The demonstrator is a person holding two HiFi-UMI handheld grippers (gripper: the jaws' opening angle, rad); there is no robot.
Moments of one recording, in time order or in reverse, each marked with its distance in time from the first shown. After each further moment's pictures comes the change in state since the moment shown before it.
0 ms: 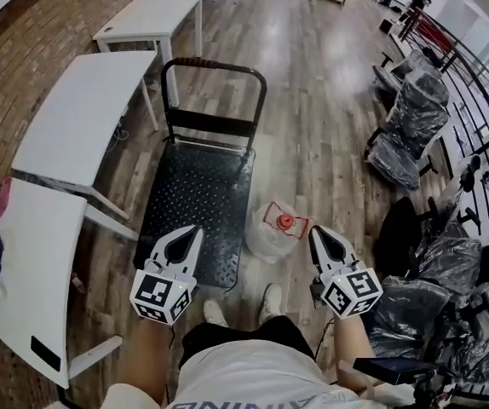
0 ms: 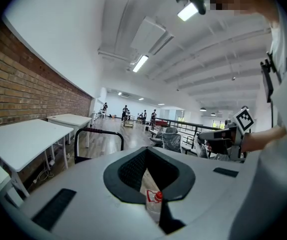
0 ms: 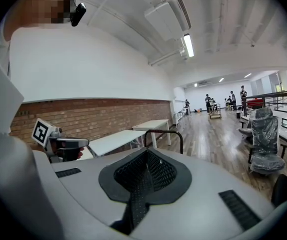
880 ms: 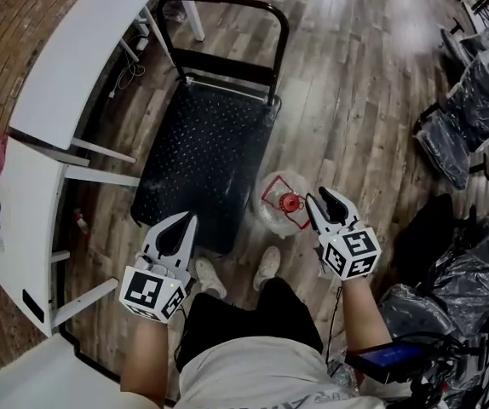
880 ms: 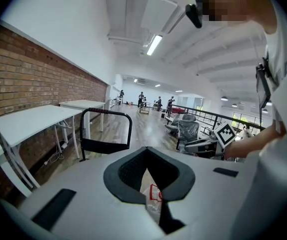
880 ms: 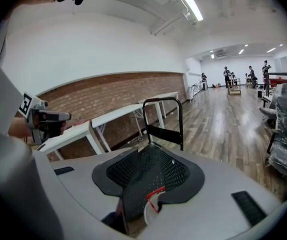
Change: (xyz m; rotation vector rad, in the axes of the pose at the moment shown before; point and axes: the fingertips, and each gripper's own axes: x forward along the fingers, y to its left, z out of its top) left arm 0.123 -0.020 -0.064 -0.063 0.156 0.210; right arm 0.141 -0.164 -0.130 -0.002 0.283 0.217
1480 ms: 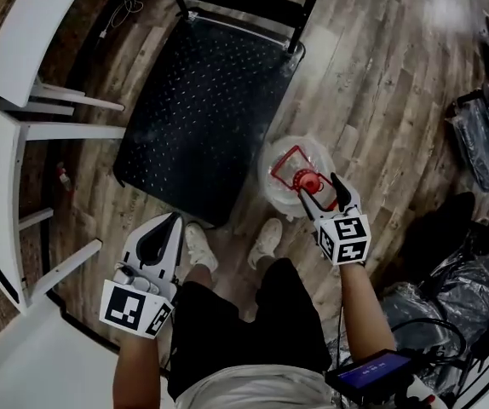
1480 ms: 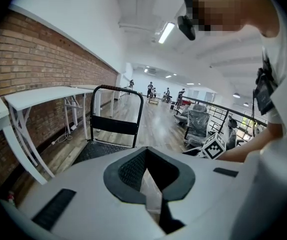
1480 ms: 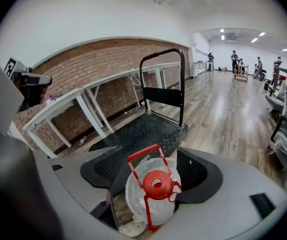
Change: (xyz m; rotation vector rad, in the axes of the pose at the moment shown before) left arm 0.025 0.029 -0.117 -0.068 0.105 0.094; right arm 0.103 -0.040 -0.189 -0.055 0.267 -0.003
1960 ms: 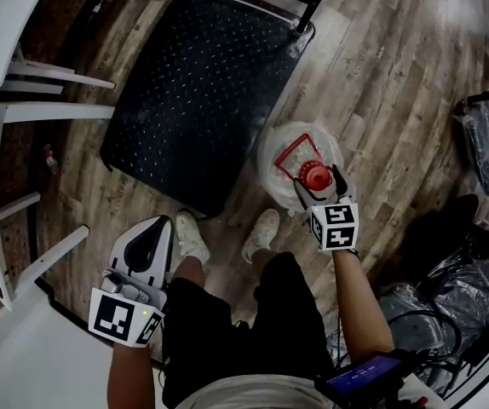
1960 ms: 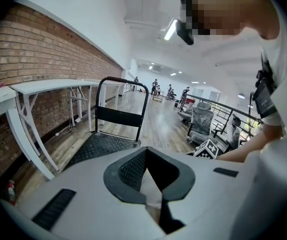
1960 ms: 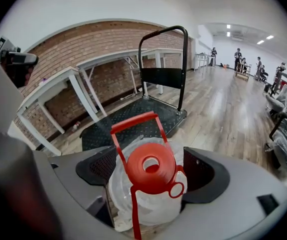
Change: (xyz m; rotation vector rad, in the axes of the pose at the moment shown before) left arm 0.002 0.015 -0.056 -0.054 0.044 0.040; right arm 0.063 -0.012 -0.080 -0.045 0.136 -0.042
